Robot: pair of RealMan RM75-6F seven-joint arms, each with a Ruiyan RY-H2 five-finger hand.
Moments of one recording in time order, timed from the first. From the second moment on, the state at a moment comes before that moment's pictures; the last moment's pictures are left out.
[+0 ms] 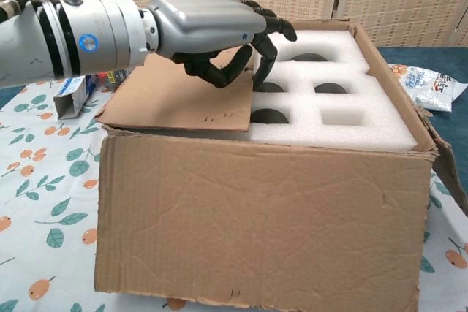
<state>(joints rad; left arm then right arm) -1.09 -1.41 -0.16 -1.71 1.22 0.88 0.63 0.00 -1.09 0.10 -1.23 -1.62 1.85 0.81</state>
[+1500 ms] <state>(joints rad) -0.69 -1.33 -0.16 -2.11 1.05 1.69 1.38 -0.02 -1.08 0.08 -1.25 -1.68 1.90 0.80</state>
